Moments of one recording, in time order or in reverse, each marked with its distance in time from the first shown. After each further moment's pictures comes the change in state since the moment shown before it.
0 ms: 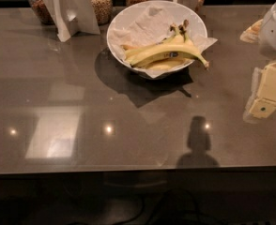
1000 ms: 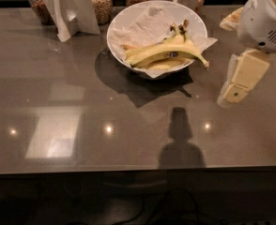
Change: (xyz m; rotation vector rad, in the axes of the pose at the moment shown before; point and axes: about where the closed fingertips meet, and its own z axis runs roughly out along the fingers) arm -0.043 -0.023 0.006 0.045 -0.146 -0.031
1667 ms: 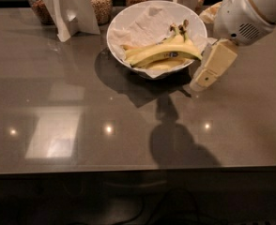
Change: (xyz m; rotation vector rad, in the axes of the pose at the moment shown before) arm -0.043 -0.034 0.030 0.011 -0.194 0.012
